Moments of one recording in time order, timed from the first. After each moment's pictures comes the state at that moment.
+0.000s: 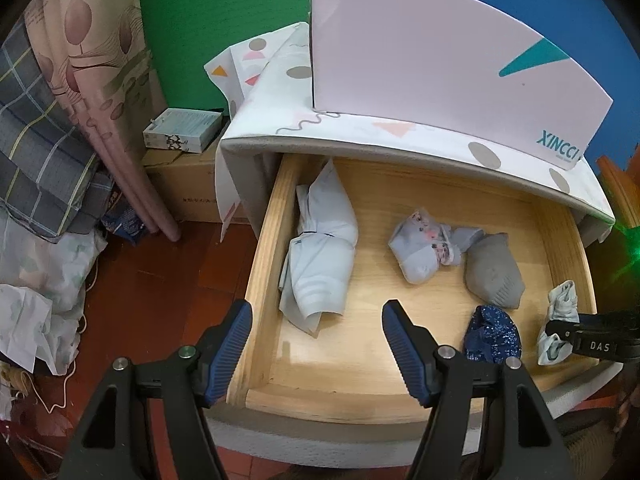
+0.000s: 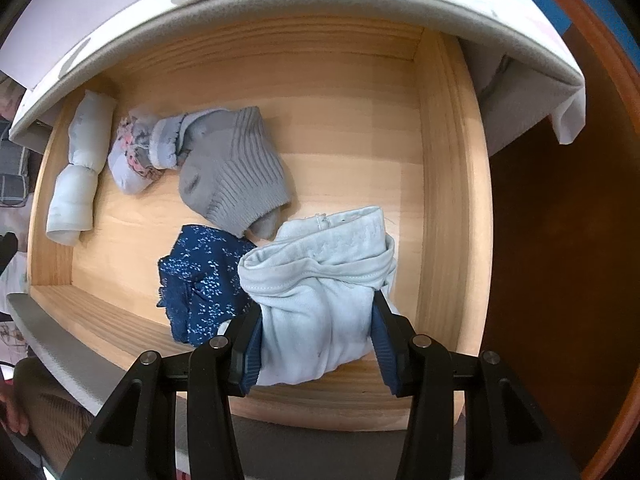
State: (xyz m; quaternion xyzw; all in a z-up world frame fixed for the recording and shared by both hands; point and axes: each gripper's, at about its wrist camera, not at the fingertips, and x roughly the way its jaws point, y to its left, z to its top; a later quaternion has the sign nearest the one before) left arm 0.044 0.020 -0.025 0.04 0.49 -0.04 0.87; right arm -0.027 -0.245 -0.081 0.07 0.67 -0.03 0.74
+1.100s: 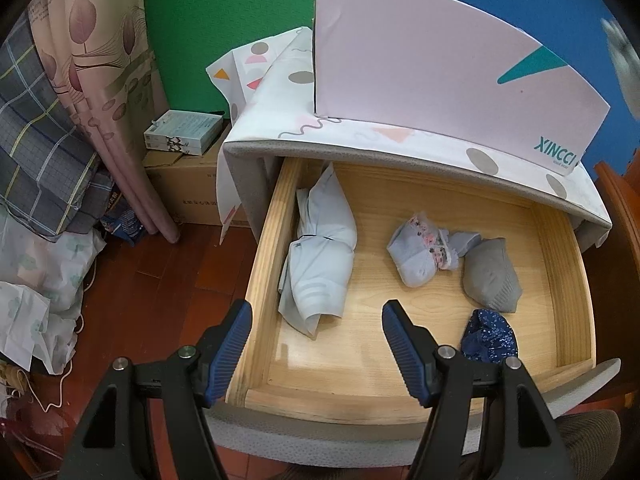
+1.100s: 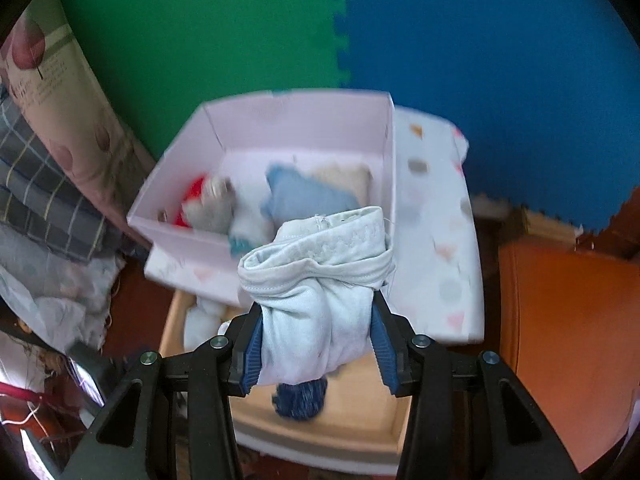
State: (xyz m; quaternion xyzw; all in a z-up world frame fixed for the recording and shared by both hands) left arm 0.042 0.021 -0.023 0.03 0.49 -0.04 0.87; right arm 0.075 -0.229 0.168 0.05 0.52 0.01 0.85
